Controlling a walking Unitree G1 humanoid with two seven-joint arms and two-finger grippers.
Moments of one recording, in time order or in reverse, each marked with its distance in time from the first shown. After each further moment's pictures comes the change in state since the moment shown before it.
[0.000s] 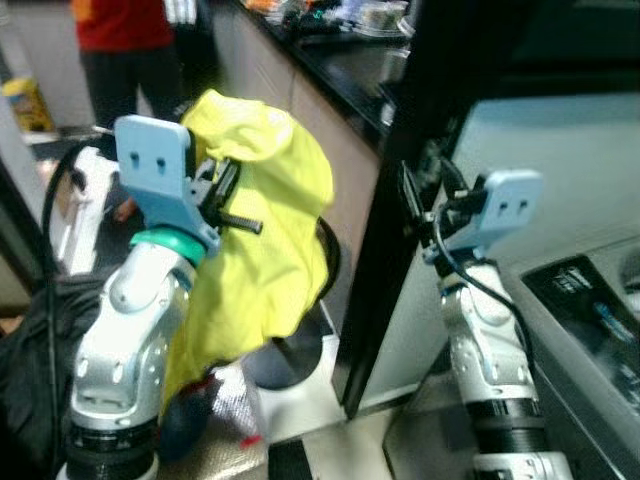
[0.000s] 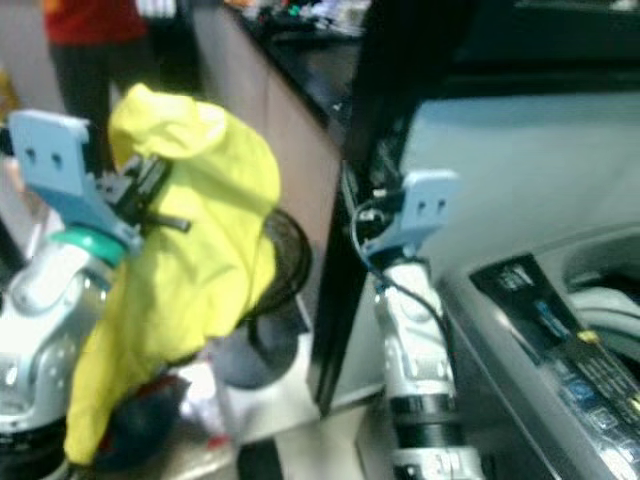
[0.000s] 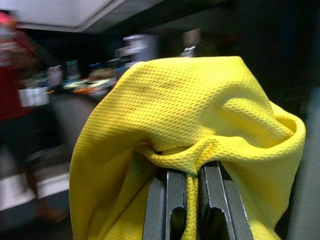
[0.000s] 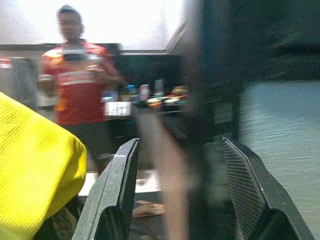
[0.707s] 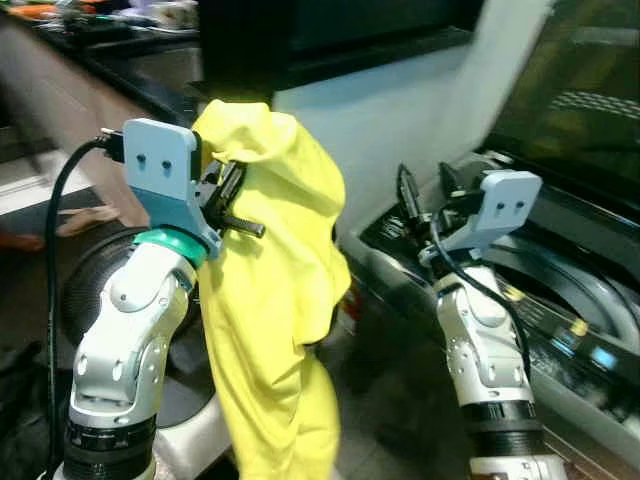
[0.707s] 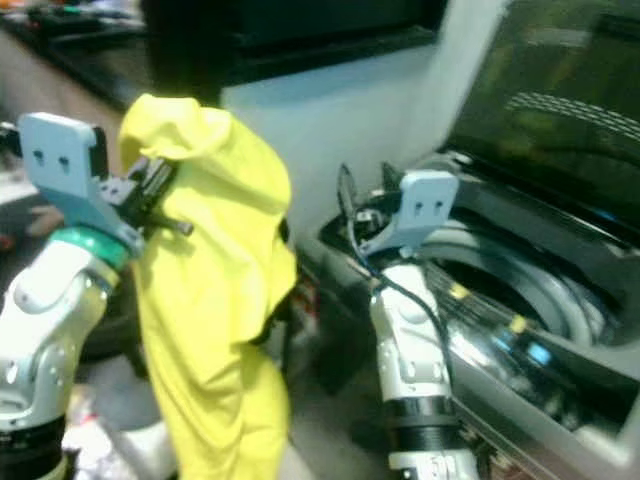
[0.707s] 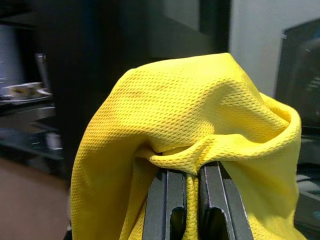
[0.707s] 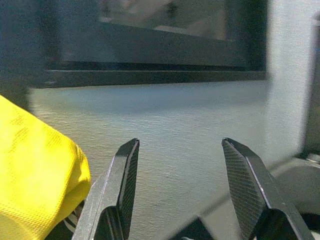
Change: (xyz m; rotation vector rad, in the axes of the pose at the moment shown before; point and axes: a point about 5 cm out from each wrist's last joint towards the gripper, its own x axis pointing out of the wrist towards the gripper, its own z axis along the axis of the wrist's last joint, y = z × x) left arm 0.000 0.002 -0.003 0.006 0.016 0.001; right arm -0.001 0.005 -0.001 0.030 0.013 -0.011
